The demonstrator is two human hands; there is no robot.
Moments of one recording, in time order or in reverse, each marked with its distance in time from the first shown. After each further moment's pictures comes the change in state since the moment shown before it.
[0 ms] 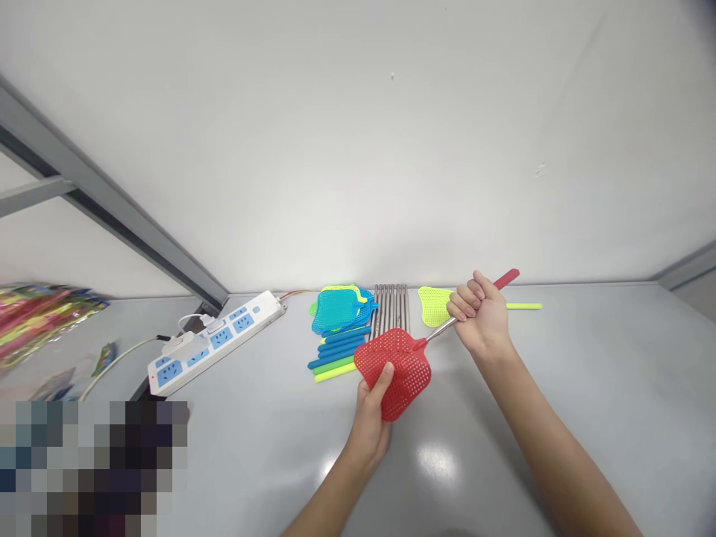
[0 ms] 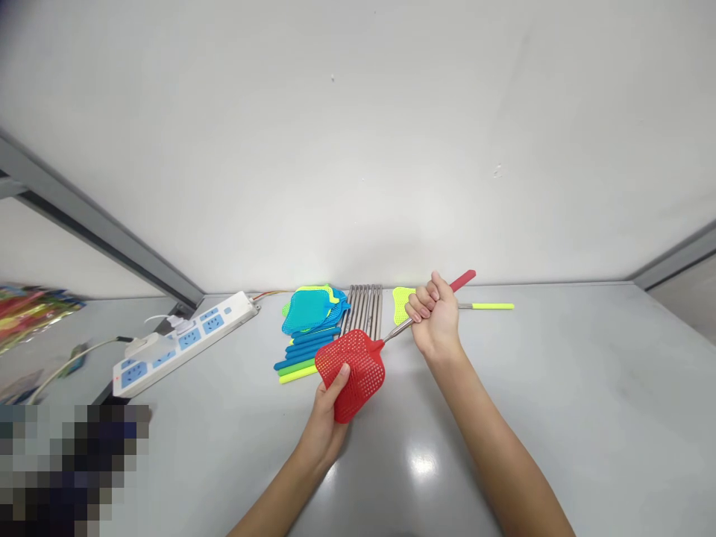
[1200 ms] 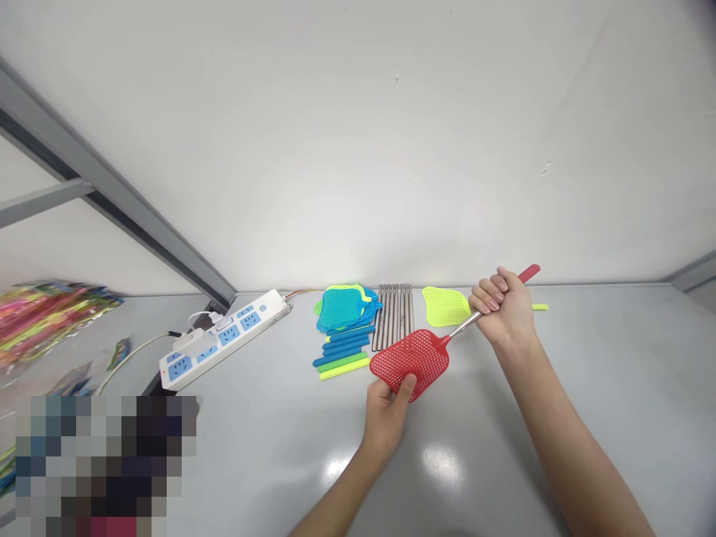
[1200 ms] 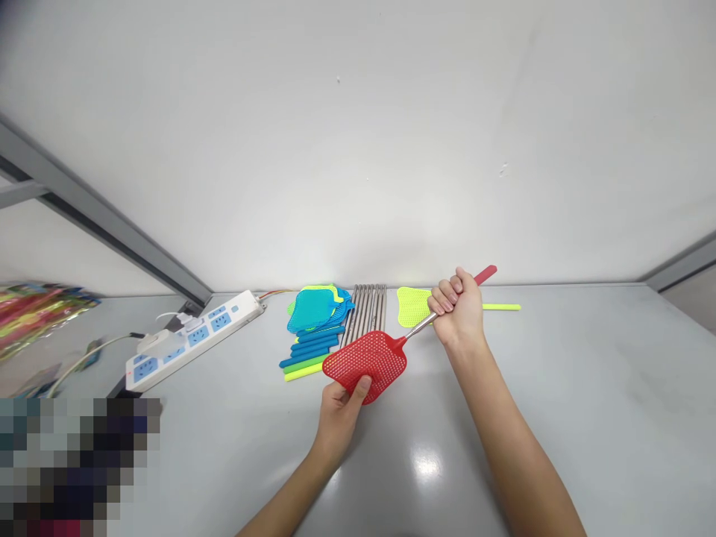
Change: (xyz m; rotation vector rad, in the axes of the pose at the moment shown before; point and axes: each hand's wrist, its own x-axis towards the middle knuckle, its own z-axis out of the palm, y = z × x) left_hand 0.001 -0.010 -0.003 0.586 -0.001 0.244; right_hand 0.009 -0.021 -0.007 0.014 0.088 -0.018
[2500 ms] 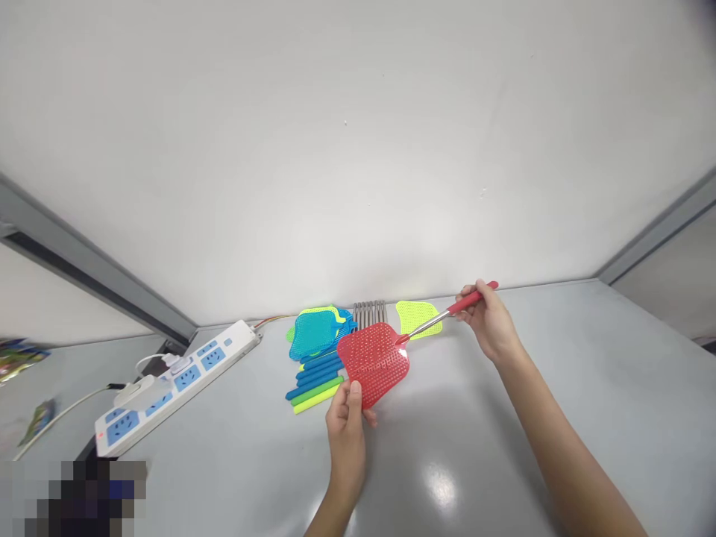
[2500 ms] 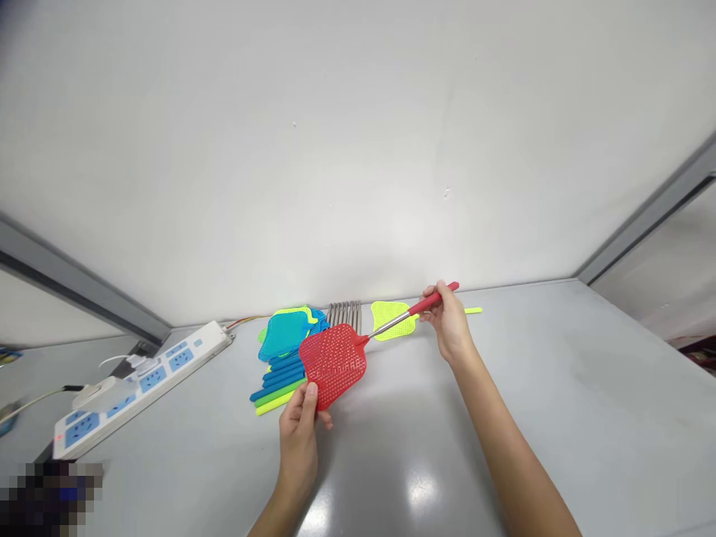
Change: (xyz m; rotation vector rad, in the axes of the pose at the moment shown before) left_hand 0.007 0.008 -0.010 -0.052 0.232 -0.005; right_hand 0.001 -0.024 -0.034 -0.450 -0.029 -0.208
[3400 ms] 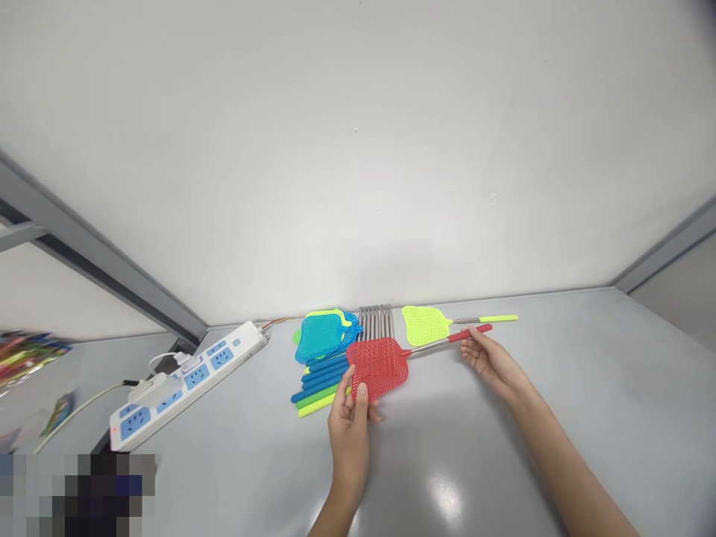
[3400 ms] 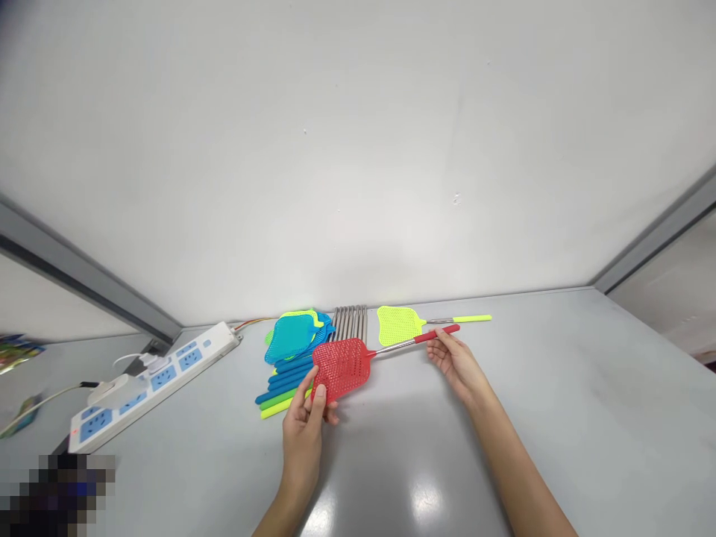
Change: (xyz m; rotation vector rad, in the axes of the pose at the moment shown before) left_hand 0.006 -0.003 -0.001 0.040 0.027 0.008; right_hand -0.010 0.052 -0.054 0.029 0.037 0.367
